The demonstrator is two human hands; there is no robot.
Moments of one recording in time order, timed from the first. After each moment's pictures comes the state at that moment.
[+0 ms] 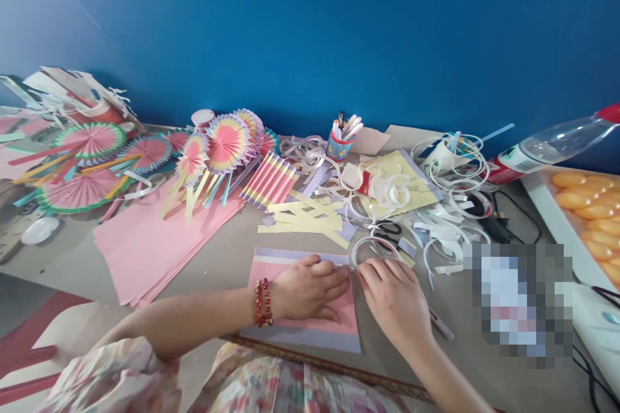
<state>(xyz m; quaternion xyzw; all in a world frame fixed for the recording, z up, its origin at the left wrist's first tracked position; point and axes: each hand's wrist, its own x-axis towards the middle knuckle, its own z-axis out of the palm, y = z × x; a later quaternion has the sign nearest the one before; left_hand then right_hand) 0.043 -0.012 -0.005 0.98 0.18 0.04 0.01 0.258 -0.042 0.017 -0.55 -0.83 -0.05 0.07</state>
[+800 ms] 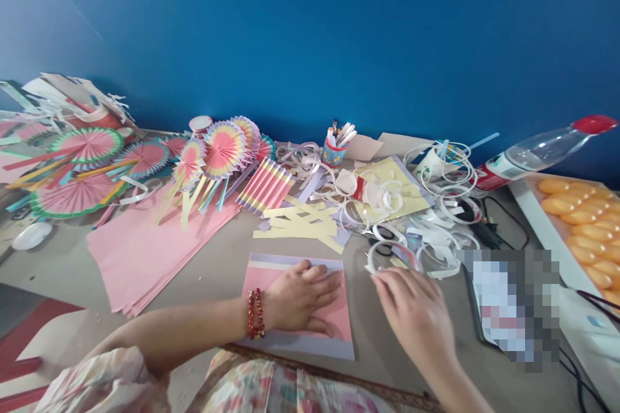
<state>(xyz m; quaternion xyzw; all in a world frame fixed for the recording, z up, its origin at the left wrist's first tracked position) 0.041 -0.019 -0.016 0.98 0.21 0.05 0.00 0.289 -0.049 0.027 -0.55 -0.80 -0.06 0.21</state>
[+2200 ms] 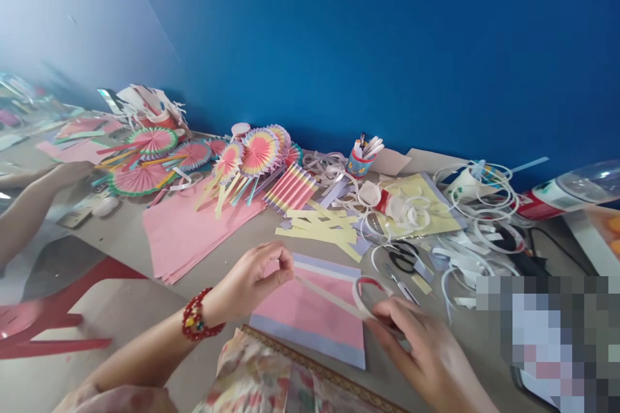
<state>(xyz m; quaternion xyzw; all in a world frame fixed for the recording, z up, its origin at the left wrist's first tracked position) -0.036 -0.040 0.092 0.71 0.51 0.29 0.40 0.274 -0.063 0.062 -0.43 -0.84 0.26 0.22</state>
